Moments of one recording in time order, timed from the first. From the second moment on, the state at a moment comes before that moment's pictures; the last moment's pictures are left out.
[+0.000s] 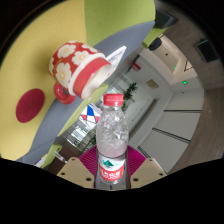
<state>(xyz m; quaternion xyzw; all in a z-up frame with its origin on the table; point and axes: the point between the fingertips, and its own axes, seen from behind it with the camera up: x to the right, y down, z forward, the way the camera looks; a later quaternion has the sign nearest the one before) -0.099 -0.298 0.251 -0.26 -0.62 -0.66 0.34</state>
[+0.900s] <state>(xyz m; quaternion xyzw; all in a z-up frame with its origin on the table) -0.083 -0.339 0.233 -0.76 -0.10 -0.03 0.64</state>
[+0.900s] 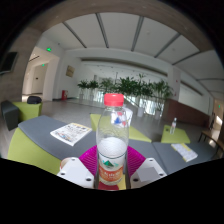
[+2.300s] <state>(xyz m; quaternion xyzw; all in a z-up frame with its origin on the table) -0.107 -0.664 0.223 -0.84 -0.01 -0.08 0.54</state>
